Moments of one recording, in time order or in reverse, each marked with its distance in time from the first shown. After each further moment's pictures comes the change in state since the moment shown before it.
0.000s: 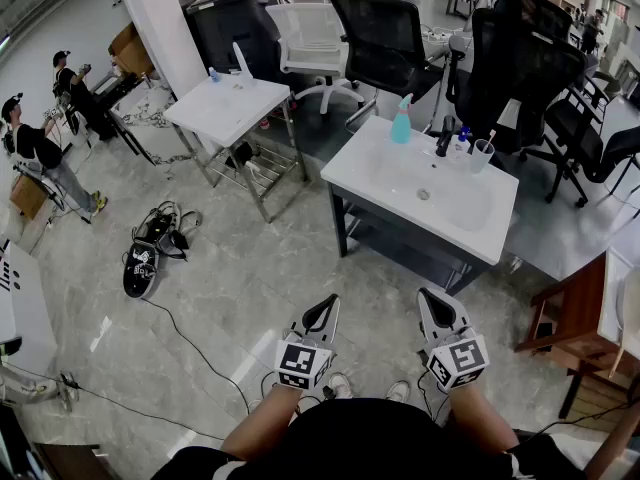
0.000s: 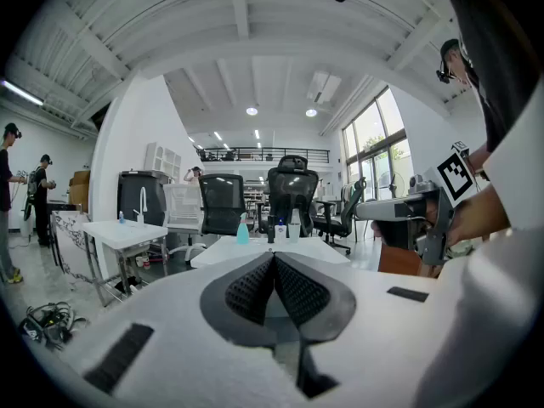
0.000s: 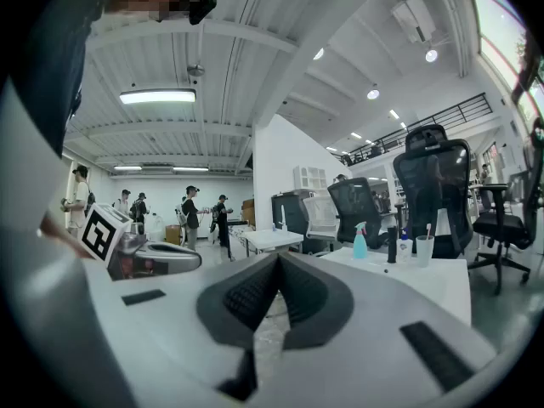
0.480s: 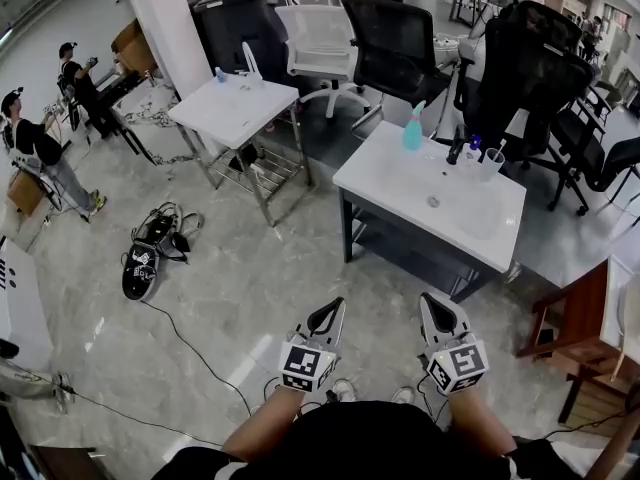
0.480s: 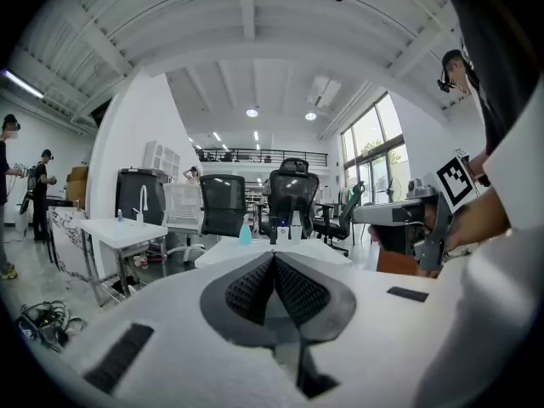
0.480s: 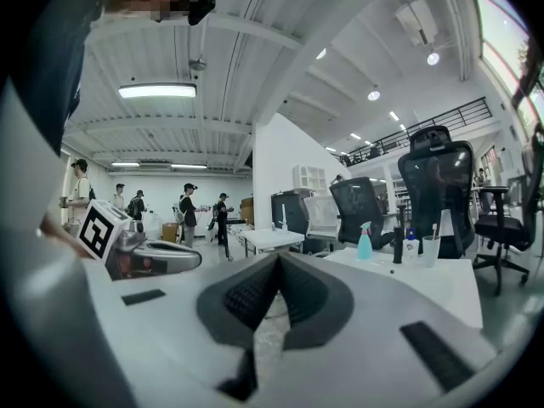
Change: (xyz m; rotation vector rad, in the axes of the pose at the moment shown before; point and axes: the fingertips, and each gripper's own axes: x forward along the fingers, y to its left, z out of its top) left arm -0.007 0.037 -0.004 -0.021 -0.009 -0.028; right arm 0.034 0.029 -0.002 -0.013 0.001 -0.022
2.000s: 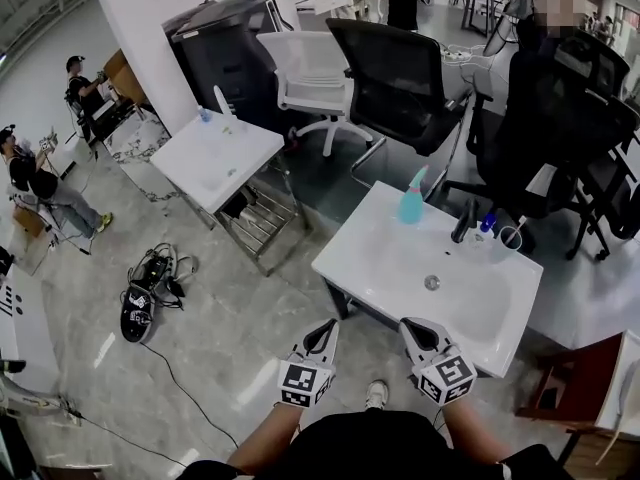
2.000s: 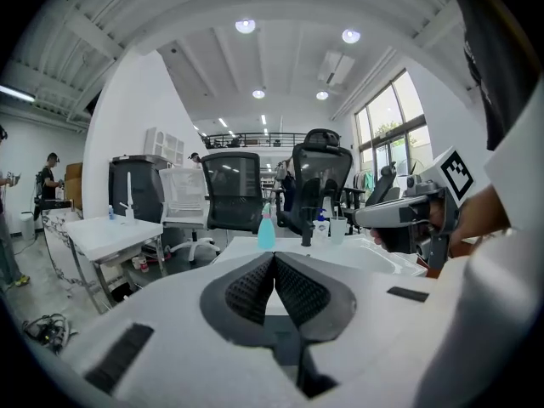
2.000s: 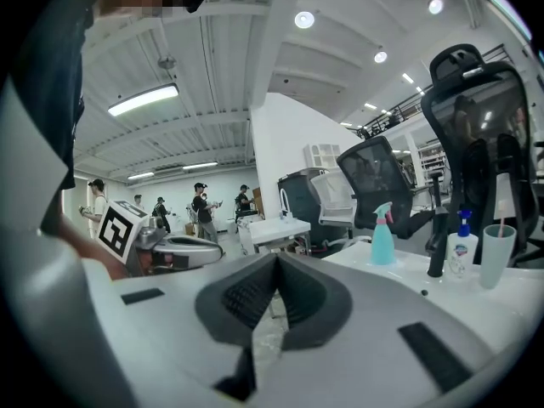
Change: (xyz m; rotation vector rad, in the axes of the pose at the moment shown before) left arm 0.268 0.119 0.013 0.005 0.106 0.073; right arm 0.234 -0.179 -0.011 0.082 0.102 0.207
